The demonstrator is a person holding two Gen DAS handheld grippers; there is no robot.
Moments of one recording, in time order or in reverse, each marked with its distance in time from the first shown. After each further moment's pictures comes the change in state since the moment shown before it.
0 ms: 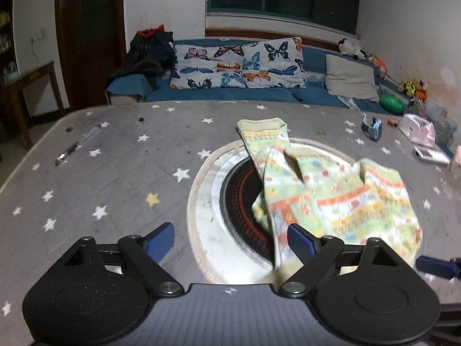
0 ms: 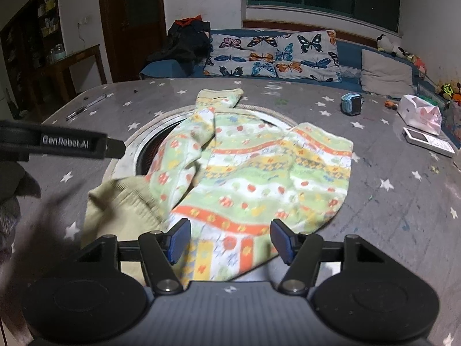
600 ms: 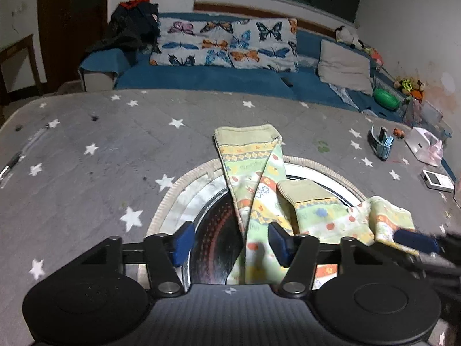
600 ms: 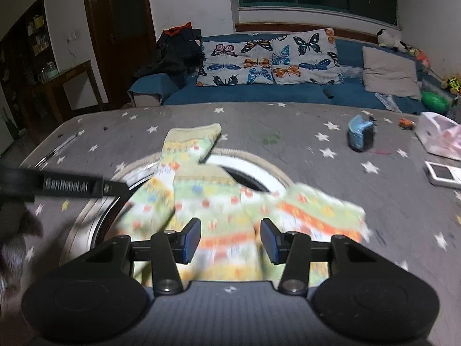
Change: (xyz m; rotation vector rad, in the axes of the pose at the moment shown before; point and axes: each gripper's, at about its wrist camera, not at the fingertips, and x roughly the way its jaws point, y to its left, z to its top) left arm 0.102 -0.006 0.069 -0.036 0.116 -0.089; right arm 0.093 -0.046 0.097 0.056 -0.010 0.038
